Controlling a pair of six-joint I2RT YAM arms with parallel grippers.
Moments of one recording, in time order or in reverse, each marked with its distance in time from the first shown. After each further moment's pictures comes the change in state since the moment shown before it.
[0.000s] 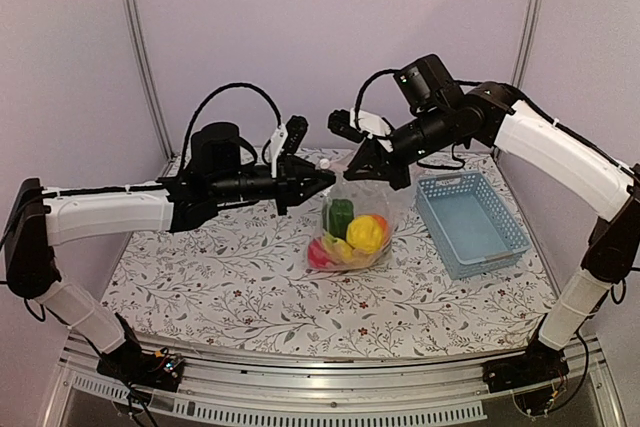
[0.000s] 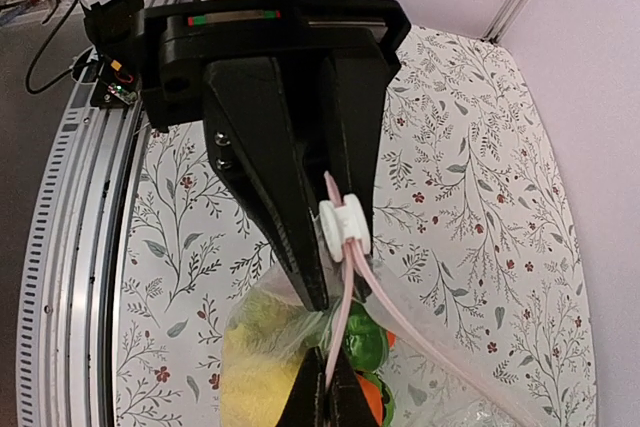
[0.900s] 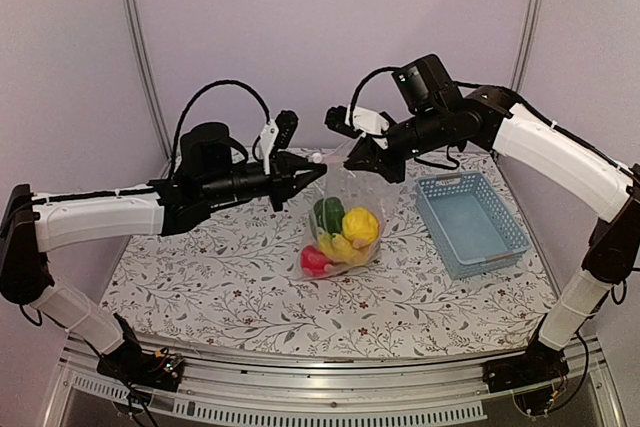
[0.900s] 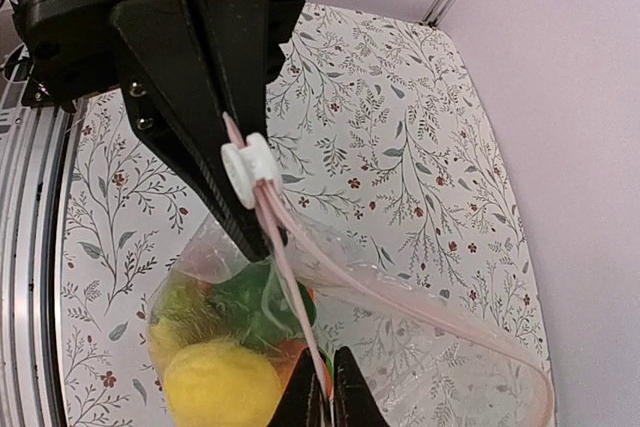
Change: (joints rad) left arm -0.003 -0.053 -0.034 0.024 -0.102 0.008; right arm 0.006 -0.003 -0.025 0.091 0.158 0.008
